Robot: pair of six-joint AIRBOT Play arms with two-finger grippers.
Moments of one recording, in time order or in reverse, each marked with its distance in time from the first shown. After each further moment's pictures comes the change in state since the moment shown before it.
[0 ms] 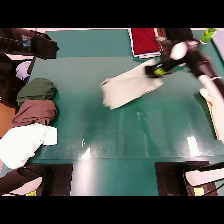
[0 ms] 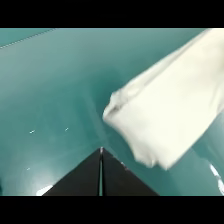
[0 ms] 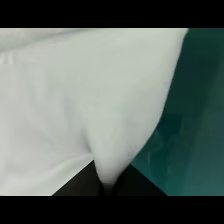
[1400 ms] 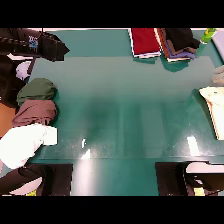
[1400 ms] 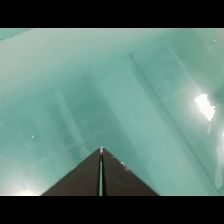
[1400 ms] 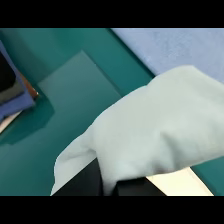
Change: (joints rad) left arm -0.039 0.000 0.000 -0.082 0.008 -0.009; right arm -0.926 0.082 0.346 0.124 0.017 -0.099
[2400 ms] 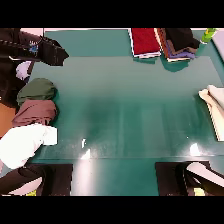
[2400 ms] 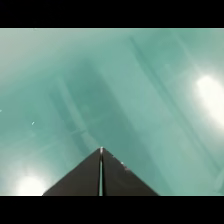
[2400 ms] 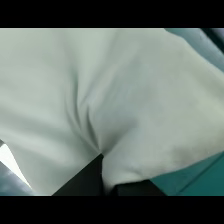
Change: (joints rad) left arm 0.000 0.000 0.000 0.000 -0.063 0.031; right arm -0.225 0.355 -0.778 -0.200 0.044 -0.170
